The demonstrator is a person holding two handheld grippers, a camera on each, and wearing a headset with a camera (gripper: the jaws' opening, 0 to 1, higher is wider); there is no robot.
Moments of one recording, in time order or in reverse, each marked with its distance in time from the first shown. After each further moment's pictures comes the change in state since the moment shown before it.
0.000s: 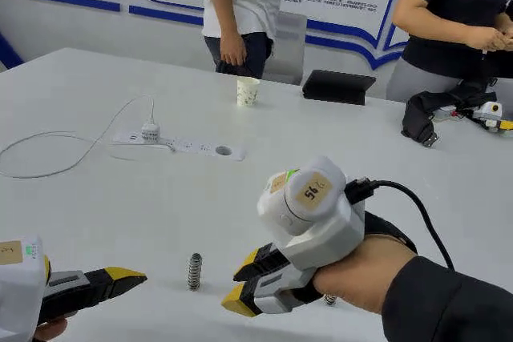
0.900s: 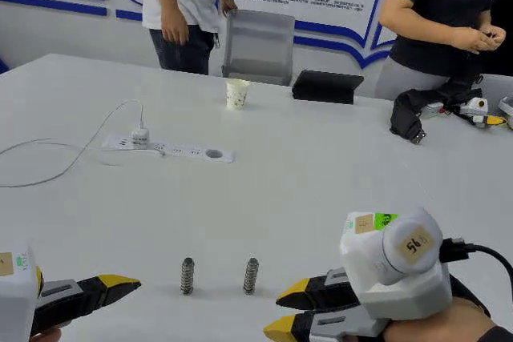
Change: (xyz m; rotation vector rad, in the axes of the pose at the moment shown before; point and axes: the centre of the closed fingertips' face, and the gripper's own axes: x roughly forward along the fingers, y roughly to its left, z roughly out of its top) left arm 0.003 -0.005 0.000 -0.005 0.002 -0.011; right arm -0.034 -0.002 -0.056 0.159 -0.147 -0.072
